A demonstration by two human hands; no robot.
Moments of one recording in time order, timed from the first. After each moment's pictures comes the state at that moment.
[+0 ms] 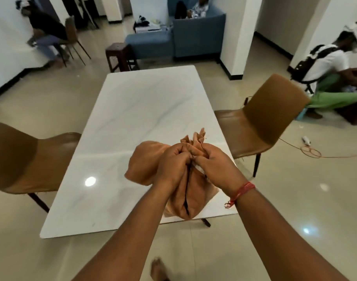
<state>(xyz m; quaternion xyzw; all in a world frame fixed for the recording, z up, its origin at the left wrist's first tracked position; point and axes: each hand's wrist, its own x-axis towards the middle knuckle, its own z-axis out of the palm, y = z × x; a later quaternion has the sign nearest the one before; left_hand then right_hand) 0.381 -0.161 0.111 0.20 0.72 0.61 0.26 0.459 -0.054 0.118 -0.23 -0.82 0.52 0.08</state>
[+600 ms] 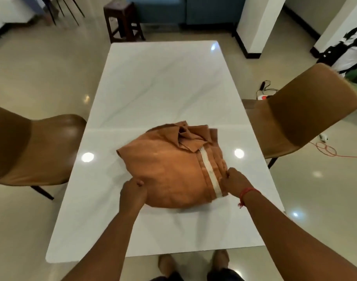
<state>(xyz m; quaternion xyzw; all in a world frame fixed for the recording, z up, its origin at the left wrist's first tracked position) 0.169 -0.284 -0.059 -0.03 0.93 0.31 0.20 0.308 0.001 -0.052 -0.43 -0.80 0.39 -0.15</state>
